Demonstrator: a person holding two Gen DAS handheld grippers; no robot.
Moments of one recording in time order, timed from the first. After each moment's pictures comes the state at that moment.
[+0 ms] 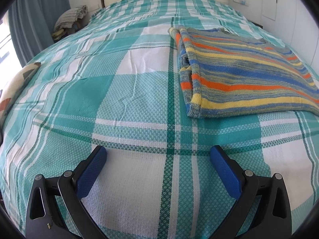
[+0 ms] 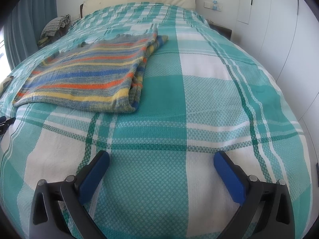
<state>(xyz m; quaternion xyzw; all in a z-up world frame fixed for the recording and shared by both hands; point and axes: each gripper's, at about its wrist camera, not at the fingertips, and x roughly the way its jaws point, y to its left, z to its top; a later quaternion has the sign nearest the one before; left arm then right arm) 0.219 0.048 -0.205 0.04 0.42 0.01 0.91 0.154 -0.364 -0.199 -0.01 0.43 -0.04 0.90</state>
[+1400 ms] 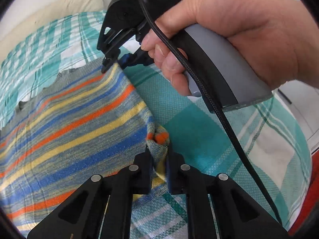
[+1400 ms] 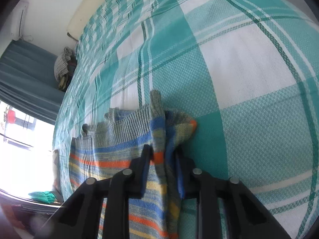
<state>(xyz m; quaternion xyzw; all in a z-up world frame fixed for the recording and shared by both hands) 0.244 -0.275 -0.157 0.12 0.39 -0.34 0.85 0.429 -0.431 -0.181 0.31 0.53 0.09 0.79</state>
